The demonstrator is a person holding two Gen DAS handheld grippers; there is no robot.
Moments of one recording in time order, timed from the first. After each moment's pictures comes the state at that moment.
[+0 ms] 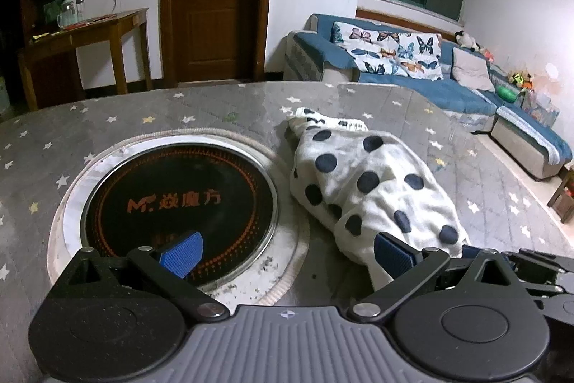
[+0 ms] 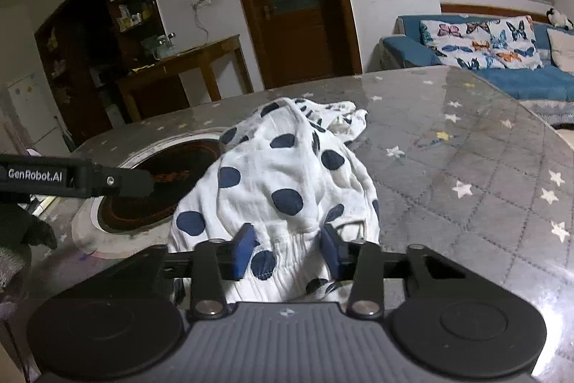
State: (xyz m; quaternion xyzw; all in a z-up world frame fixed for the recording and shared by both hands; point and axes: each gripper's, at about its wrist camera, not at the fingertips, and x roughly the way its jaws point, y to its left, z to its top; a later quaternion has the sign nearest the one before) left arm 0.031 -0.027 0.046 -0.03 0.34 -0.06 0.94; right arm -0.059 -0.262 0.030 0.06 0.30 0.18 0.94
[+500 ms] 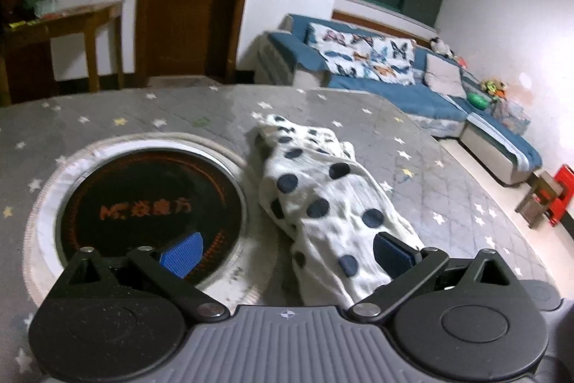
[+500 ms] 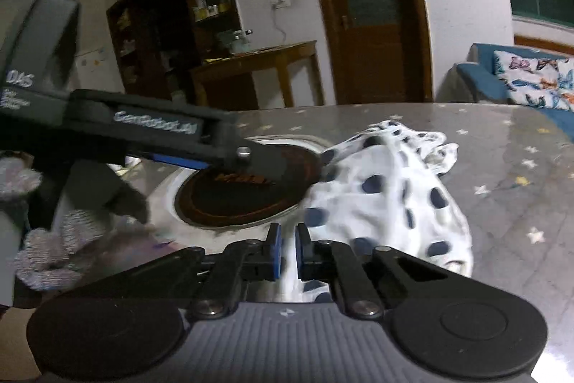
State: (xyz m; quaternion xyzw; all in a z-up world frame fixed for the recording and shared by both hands) left arm 0.040 -0.028 0.058 -0.06 0.35 -0.12 0.93; right arm -0.080 -0.216 0.050 0.01 0.27 0.28 0.92
